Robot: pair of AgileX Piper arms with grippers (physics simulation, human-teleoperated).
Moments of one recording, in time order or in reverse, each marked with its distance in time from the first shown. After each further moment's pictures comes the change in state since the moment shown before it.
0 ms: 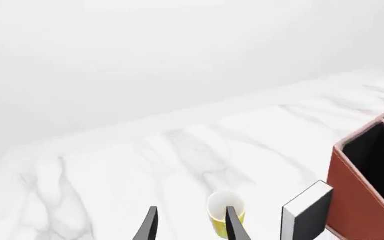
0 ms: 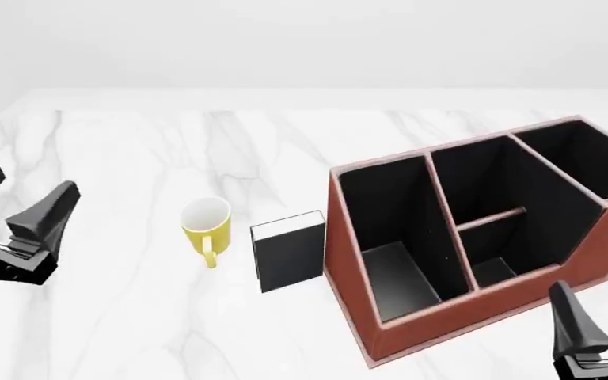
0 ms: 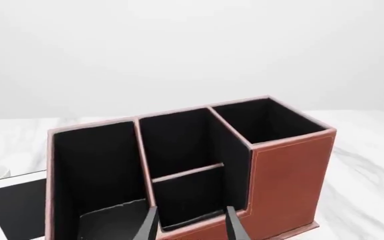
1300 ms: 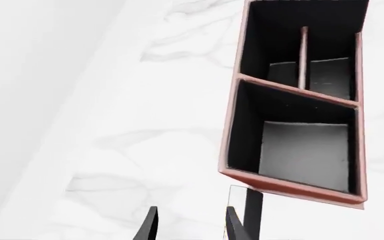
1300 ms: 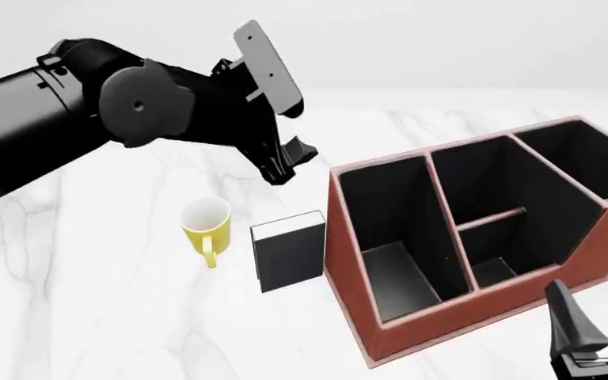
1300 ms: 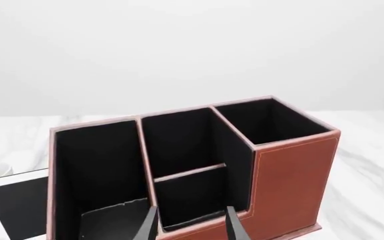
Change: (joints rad) left arm -0.493 1.000 -0.960 0.536 0.417; right arm 0.012 0.024 0.002 -0.023 -0.007
